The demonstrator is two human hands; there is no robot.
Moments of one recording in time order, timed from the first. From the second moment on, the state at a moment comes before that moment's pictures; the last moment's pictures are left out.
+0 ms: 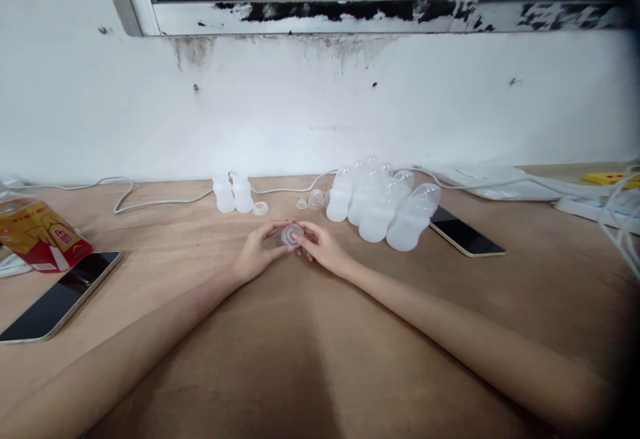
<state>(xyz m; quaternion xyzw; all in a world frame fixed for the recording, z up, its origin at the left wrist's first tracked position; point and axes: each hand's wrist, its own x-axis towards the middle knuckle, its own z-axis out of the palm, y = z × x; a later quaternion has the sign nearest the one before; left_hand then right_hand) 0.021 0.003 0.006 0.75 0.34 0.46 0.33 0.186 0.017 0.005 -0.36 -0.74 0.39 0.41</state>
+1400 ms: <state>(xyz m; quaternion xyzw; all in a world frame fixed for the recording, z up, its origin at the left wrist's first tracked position) 0.028 0.013 -0.002 0.67 0.47 0.45 0.35 0.179 0.013 0.004 -0.40 -0.74 0.36 0.41</state>
